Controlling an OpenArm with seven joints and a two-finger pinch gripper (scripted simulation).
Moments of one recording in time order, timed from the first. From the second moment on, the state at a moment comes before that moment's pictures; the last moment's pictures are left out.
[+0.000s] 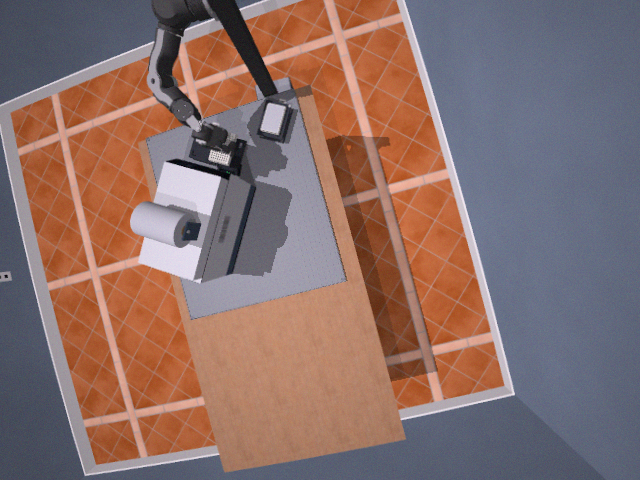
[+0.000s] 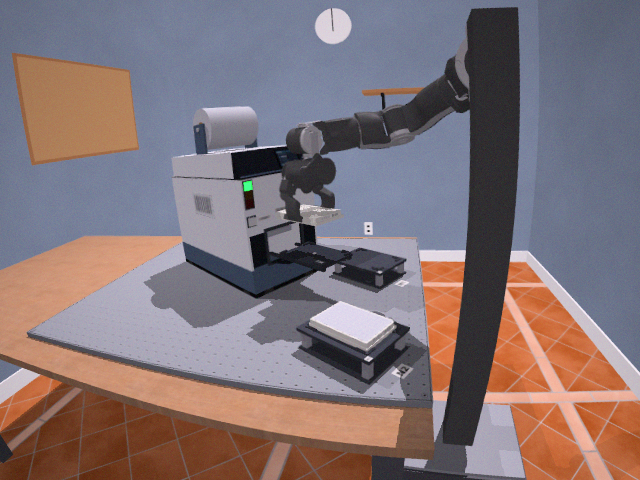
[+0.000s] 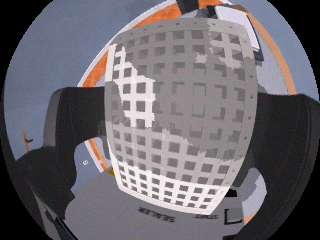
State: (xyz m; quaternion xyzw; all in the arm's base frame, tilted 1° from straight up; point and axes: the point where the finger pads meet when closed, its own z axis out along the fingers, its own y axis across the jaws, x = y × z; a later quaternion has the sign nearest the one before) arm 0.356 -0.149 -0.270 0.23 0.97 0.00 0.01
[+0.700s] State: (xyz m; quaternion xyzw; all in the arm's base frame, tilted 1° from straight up) arm 0.348 -0.154 -0.308 0.23 0.97 -0.01 0.00
